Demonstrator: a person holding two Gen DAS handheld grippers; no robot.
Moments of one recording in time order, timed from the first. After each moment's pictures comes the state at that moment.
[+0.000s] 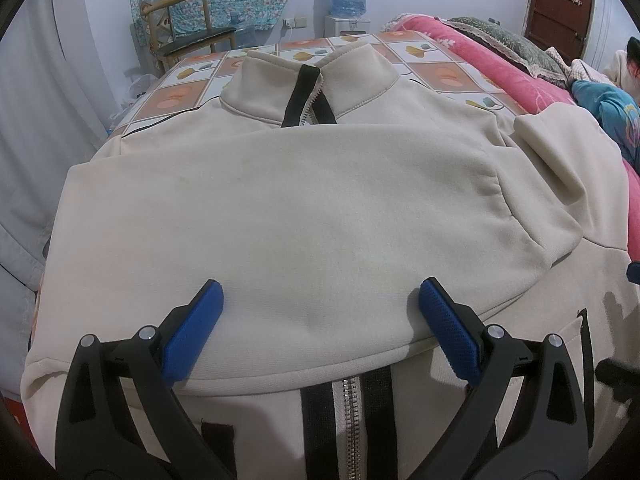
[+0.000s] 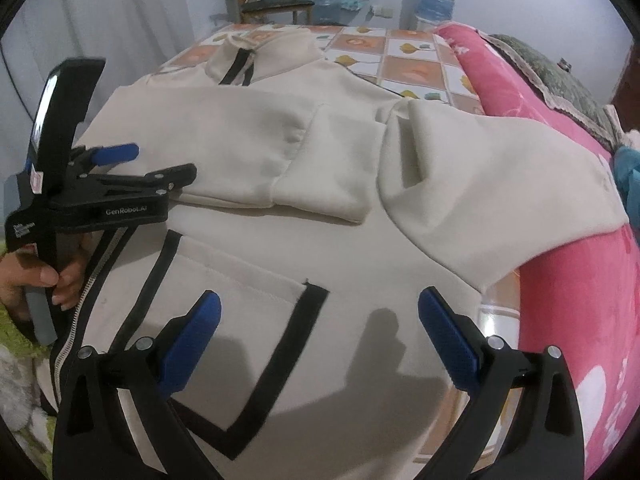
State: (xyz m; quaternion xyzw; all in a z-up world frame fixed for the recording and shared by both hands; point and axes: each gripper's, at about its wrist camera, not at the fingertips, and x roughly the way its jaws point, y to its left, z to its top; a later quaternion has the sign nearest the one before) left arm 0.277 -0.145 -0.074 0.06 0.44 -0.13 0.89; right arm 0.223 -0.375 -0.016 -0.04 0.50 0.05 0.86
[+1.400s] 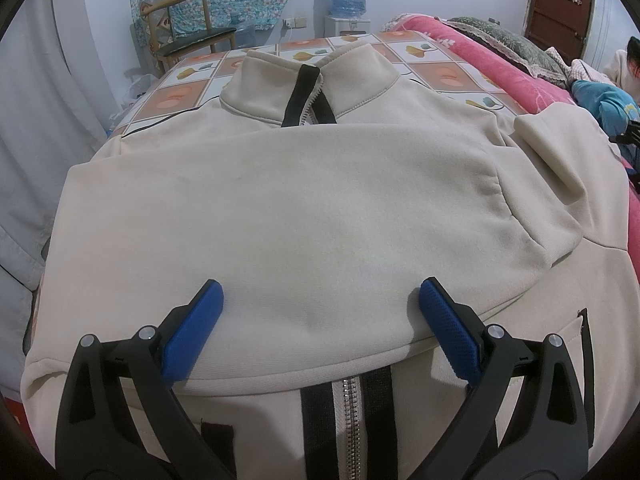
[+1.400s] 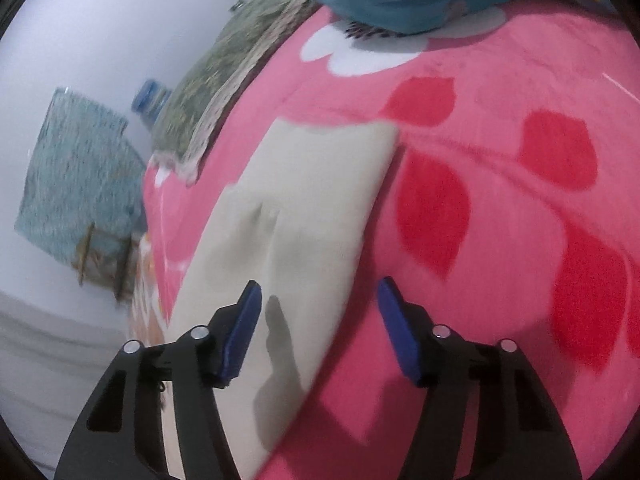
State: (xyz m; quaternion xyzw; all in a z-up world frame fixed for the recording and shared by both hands) left arm 0.277 -0.145 -0.074 0.06 0.44 -0.13 0.89; right arm 0.299 -0.782 -0.038 0.46 0.35 -0.20 0.79
